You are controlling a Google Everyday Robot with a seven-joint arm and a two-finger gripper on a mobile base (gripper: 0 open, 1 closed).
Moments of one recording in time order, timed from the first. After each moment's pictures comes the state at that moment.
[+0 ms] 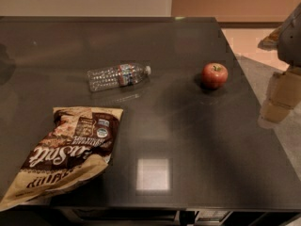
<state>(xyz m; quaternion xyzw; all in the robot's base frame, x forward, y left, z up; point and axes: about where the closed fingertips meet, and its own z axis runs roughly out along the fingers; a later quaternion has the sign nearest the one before) 0.438 -0.217 0.976 -0.60 0.78 -0.03 0.16</state>
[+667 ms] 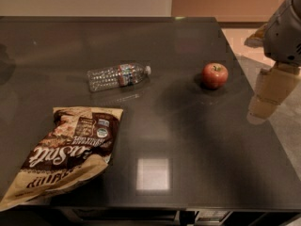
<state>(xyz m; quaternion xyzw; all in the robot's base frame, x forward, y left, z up) 0.448 -0.197 0.976 -0.63 0.76 -0.02 0.17</state>
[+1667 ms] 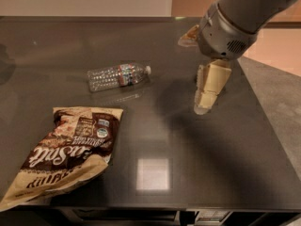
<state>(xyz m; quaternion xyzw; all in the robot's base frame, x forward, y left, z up) 0.488 -0.090 0.957 -0.73 0.64 0.05 0.21</state>
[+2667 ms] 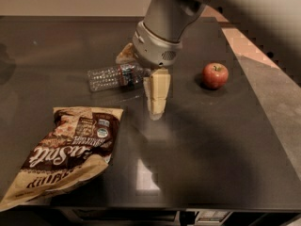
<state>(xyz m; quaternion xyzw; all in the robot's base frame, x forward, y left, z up) 0.496 0.028 0.914 -0.85 0.49 0.11 0.17</state>
